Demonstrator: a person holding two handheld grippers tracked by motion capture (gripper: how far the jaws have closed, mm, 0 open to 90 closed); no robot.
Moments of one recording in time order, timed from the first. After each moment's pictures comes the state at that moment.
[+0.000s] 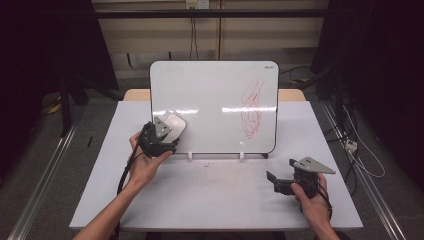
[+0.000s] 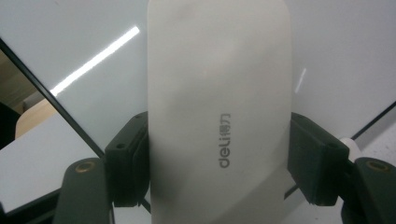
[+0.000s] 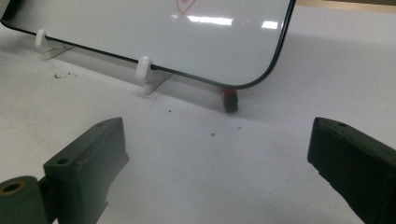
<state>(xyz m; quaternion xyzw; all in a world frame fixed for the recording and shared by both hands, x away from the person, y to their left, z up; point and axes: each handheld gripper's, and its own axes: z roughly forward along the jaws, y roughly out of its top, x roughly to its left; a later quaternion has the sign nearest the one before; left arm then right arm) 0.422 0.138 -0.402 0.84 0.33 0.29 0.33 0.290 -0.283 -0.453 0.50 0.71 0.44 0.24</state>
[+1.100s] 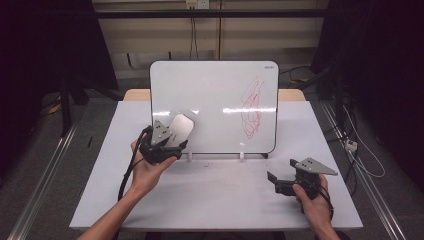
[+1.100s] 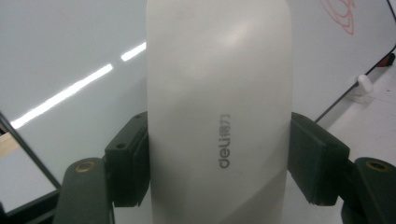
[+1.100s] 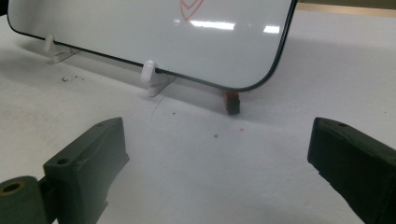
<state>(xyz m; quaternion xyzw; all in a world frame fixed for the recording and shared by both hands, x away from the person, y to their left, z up) 0.390 0.126 -0.381 0.82 0.29 0.26 0.43 0.286 -0.285 -0.451 0.50 0.70 0.45 0.25</state>
